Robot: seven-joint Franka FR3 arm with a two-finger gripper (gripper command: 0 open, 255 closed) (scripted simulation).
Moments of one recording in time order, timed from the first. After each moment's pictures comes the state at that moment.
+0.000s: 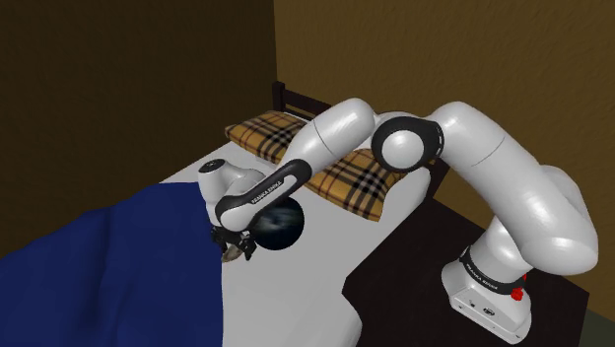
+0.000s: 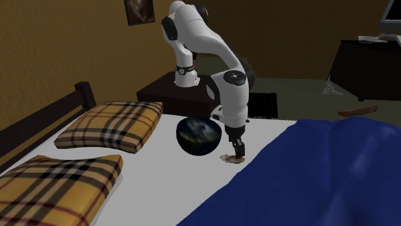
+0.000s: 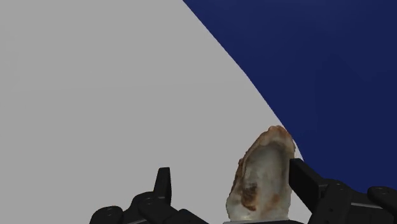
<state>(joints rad) 0.33 1.07 0.43 -1.30 -0.26 2.20 1.83</state>
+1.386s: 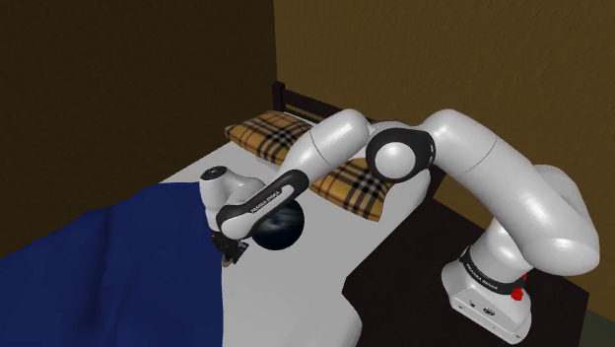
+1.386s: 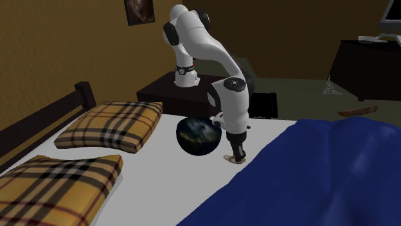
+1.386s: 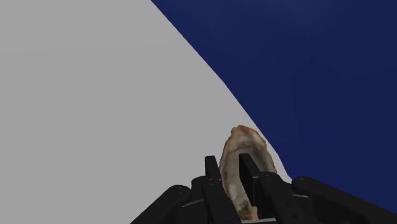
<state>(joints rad) 0.35 1.14 0.41 -1.25 -0.28 2.28 1.84</state>
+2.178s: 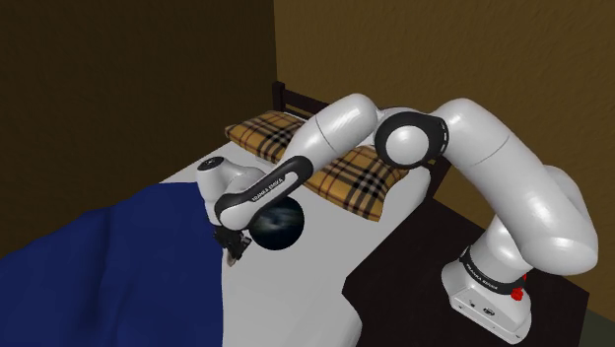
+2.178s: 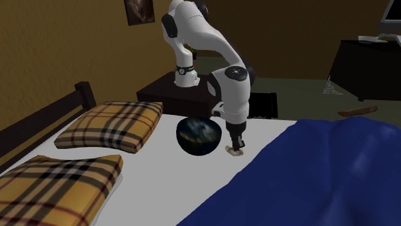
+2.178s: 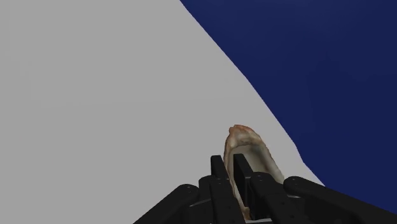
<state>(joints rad) 0.33 1.04 0.43 -1.34 -0.26 2.19 1.84</state>
